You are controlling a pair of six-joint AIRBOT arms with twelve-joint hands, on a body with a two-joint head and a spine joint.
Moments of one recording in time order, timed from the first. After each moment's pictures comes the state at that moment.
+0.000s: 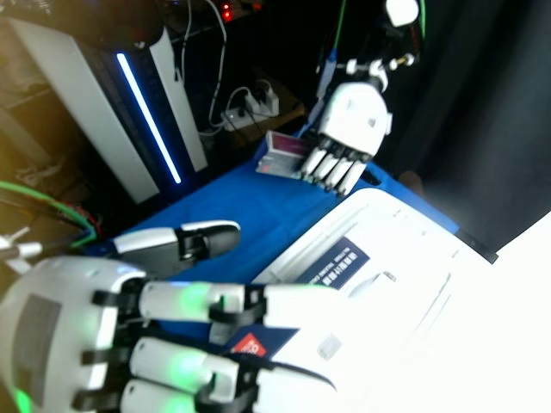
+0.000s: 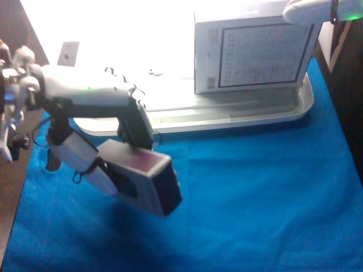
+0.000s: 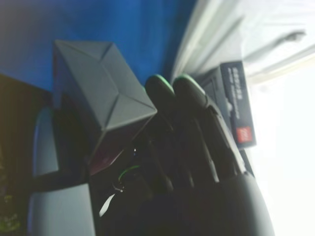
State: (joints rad) left arm 0.52 -1.02 1.31 1.41 -0.66 -0.28; right arm -0.57 -1.09 1.46 0.03 0.92 -0.35
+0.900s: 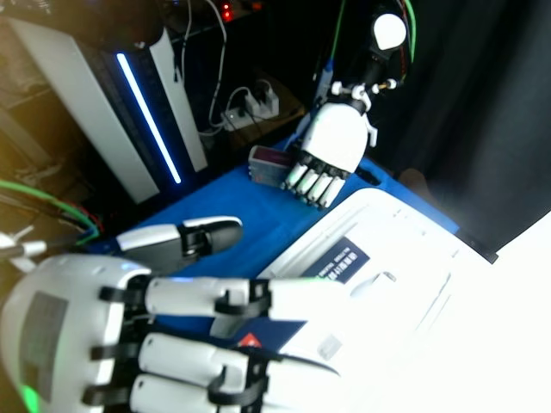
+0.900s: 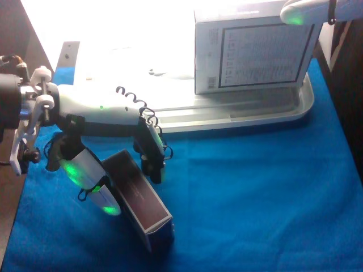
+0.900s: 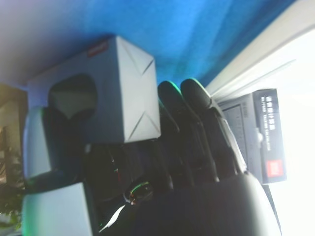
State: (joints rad) left arm 0.55 -1.06 1.33 1.42 -0.69 -0.31; right arm -0.58 -1.10 1.46 0.03 0.92 -0.35
